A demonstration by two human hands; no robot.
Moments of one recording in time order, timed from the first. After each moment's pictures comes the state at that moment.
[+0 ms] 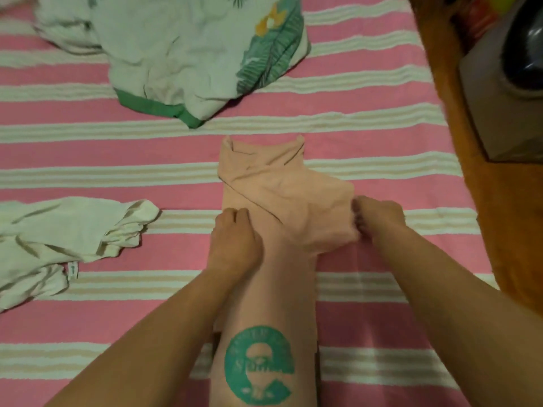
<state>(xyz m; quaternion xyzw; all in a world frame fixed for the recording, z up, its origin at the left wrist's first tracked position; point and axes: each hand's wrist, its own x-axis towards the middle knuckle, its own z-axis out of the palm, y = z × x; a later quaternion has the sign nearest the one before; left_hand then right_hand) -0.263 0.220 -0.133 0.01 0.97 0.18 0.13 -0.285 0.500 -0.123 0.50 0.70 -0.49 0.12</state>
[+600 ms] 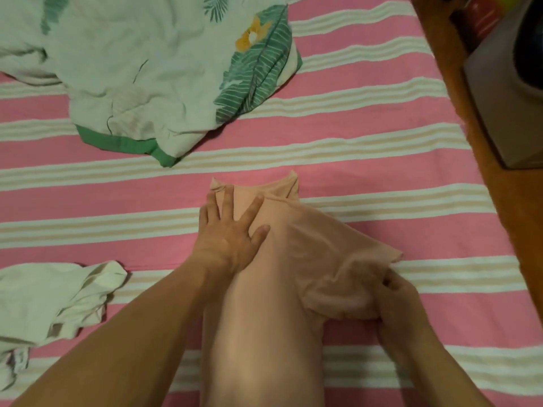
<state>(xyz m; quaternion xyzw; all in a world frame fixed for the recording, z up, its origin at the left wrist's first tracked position) -0.401 0.237 -0.172 0.11 0.97 -0.02 0.24 -0.246 0.486 -0.143 0.41 0.59 -0.69 0.08</state>
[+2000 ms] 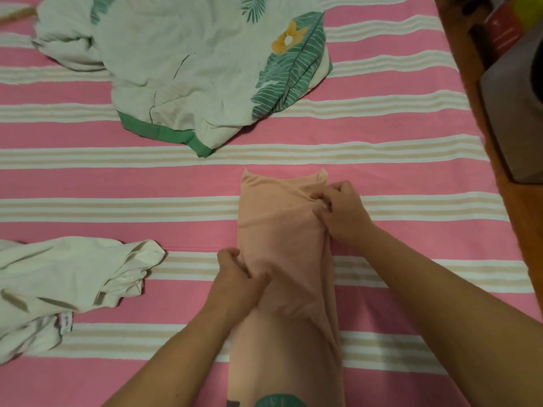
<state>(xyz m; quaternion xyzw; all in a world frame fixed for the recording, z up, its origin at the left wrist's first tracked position) -0.299 0.193 -0.112 -0.23 0.78 0.49 0.31 -0.396 0.431 -0.142 0.05 0.93 -0.33 0.12</state>
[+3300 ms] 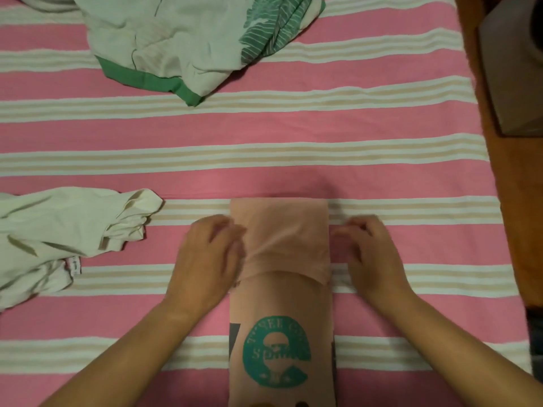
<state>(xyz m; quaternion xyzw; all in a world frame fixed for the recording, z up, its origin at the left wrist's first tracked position) -0.234 0.141 -0.106 0.16 0.95 0.27 0.03 -0.203 0.427 -0.090 0.05 0.95 -0.31 0.02</state>
